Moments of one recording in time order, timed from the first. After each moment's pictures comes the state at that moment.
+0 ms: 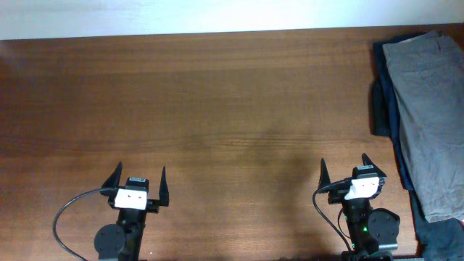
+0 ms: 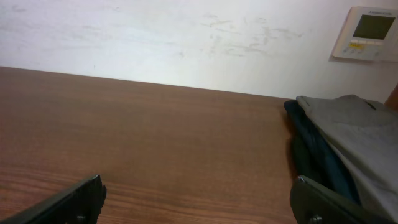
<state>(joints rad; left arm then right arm) 0.01 0.01 0.01 -0.06 0.11 0.16 0.01 0.02 0.01 -0.07 -0.04 -0.09</state>
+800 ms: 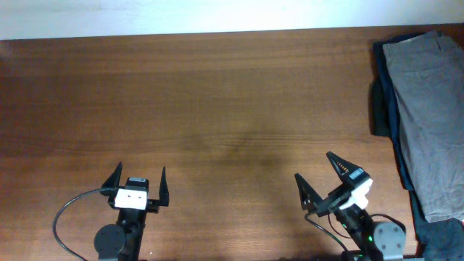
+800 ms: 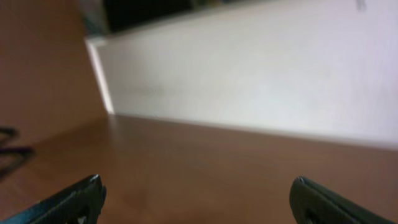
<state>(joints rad) 0.01 0.01 0.01 -0.06 0.11 0.16 0.01 0.02 0.01 0.16 -0.54 0.20</state>
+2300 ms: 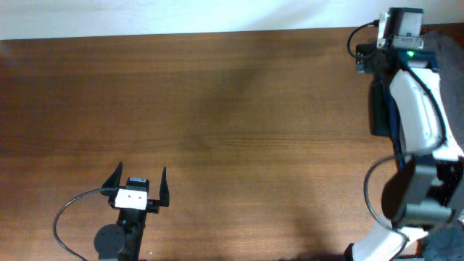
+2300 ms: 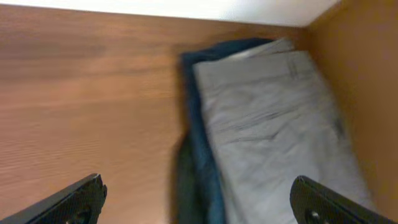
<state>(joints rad) 0.01 0.01 0.01 -0.06 0.12 0.16 -0.15 1.93 1.72 -0.59 0.33 -0.20</state>
